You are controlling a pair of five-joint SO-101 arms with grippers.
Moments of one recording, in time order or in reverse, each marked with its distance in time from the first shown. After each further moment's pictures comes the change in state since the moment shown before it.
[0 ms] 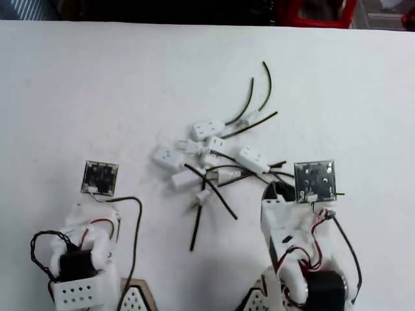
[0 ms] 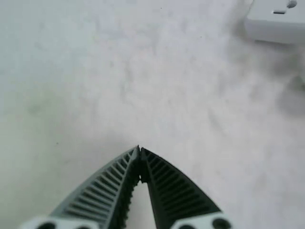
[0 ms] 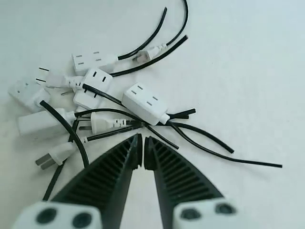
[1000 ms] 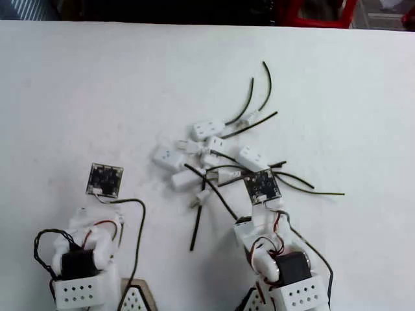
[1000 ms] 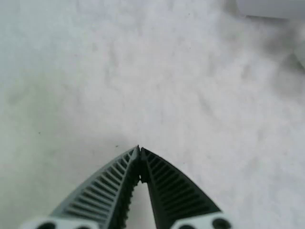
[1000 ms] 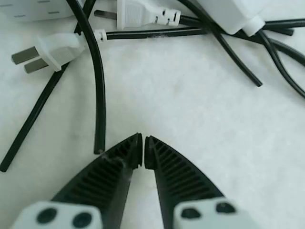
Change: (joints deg) left arm 1.5 0.0 1.6 2.5 0.2; right arm -12.8 -8.2 33.1 -5.5 0.3
